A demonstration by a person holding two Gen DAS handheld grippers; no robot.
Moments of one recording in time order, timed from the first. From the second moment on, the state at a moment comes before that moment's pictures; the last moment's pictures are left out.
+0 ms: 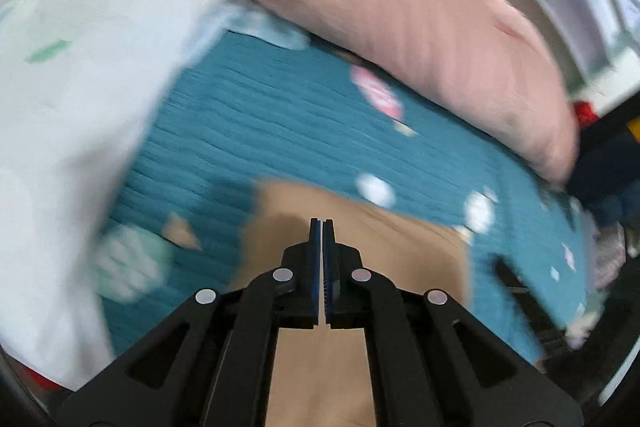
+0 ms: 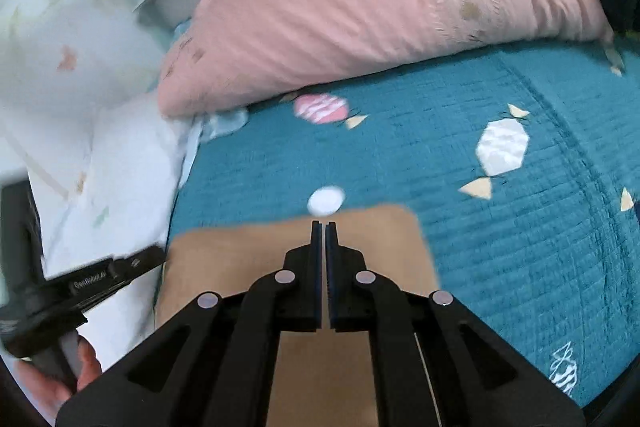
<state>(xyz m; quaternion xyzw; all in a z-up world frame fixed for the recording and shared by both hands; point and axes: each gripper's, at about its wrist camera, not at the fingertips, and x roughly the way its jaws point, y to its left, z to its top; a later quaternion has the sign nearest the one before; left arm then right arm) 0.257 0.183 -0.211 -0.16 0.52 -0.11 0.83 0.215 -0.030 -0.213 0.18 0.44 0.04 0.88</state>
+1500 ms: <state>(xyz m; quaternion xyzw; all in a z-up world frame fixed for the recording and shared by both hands) 0.134 0.215 -0.259 -0.07 0.51 -0.07 0.86 0.118 -0.070 -0.243 0.16 0.51 0.01 0.85</state>
